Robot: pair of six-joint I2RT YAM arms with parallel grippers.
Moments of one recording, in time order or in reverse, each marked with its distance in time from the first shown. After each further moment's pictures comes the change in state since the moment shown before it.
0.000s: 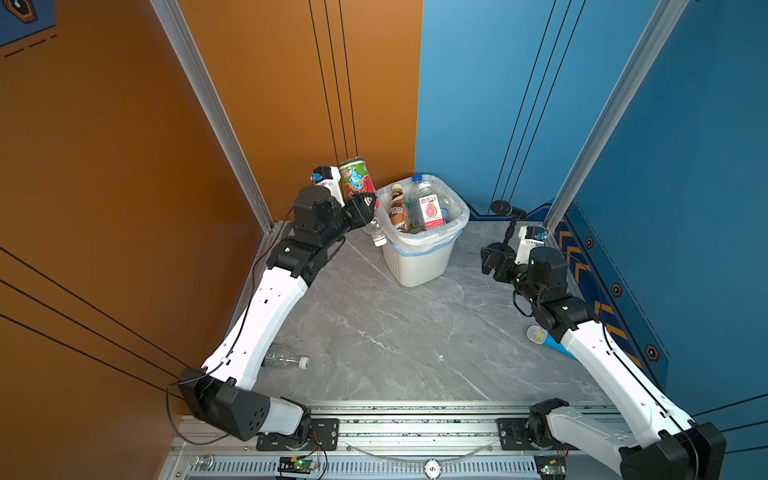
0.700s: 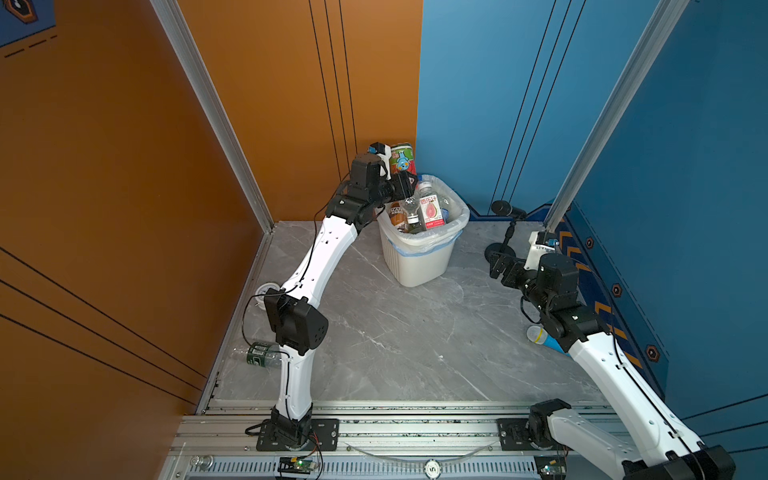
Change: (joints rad) left arm -0.059 0.586 0.663 -0.188 0.098 0.055; right arm -0.035 -0.068 -0.027 -0.036 0.000 0.018
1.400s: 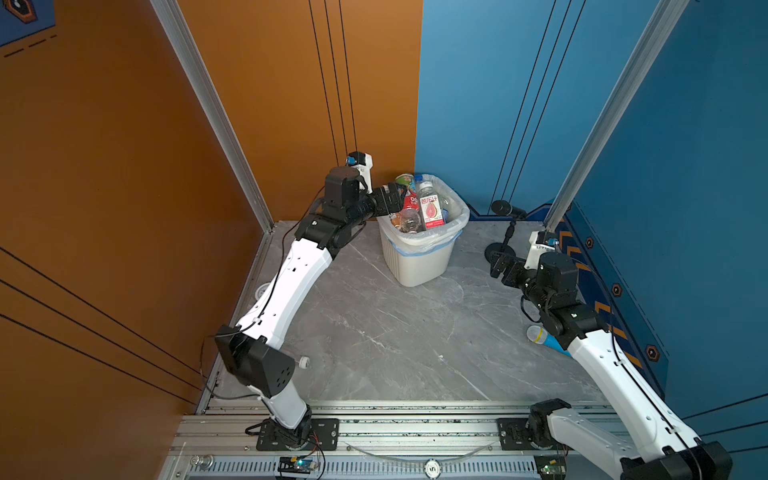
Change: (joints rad) left arm 0.000 -0.494 -0.583 0.115 -0.102 0.061; right arm -0.013 0.025 0.000 0.000 -0.011 0.000
